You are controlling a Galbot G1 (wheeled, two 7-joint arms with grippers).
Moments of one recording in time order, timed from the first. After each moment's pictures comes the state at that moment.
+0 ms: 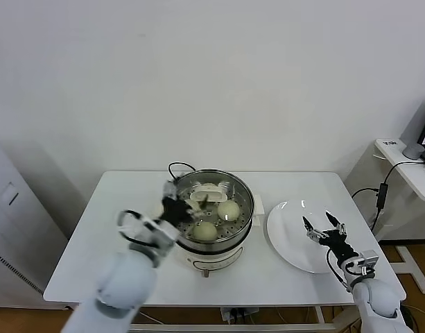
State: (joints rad) left arm 1.01 -1.23 -0.17 -2.15 0.24 0.57 0.18; right arm -1.12 1.21 0.75 1.37 0.39 0.08 -0.45
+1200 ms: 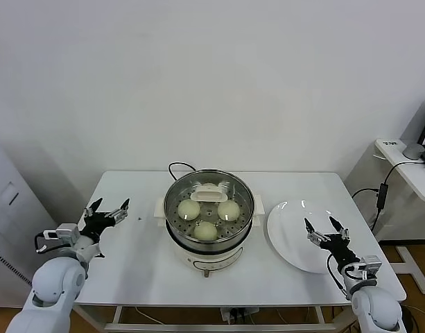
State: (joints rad) left arm 1.14 -1.15 -0.57 -1.78 -0.47 0.34 0.03; right arm -1.23 1.23 0.76 1.56 0.41 -0.02 -0.32
